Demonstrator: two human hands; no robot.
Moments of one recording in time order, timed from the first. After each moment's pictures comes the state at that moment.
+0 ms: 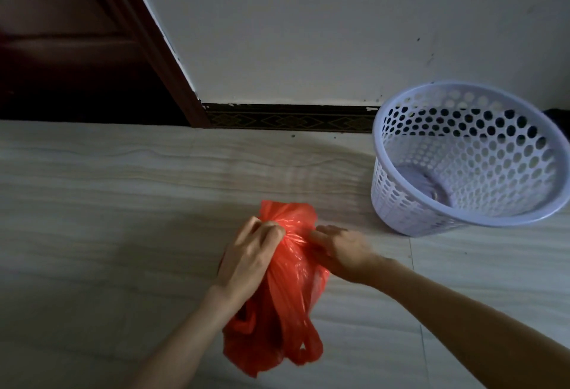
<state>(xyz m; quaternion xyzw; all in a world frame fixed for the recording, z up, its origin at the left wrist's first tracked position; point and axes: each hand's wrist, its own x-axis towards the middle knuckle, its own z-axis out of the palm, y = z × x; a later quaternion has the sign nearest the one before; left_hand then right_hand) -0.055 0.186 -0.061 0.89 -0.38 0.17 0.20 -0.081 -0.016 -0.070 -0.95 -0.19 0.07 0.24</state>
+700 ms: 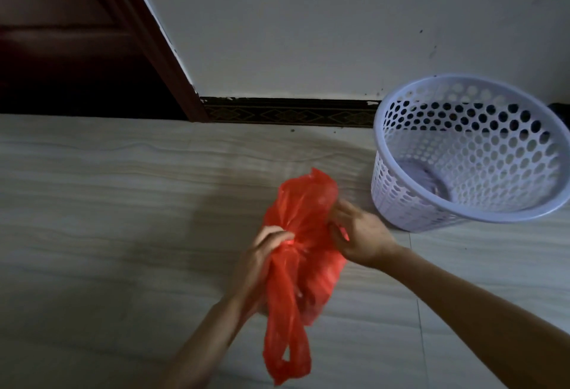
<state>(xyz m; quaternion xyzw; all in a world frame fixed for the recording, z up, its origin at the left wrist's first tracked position) -0.077 0.176 -0.075 0.86 -0.19 -0.07 0.46 -0.078 -0.034 -0.069 -0.95 -0.13 -0.03 0.27</state>
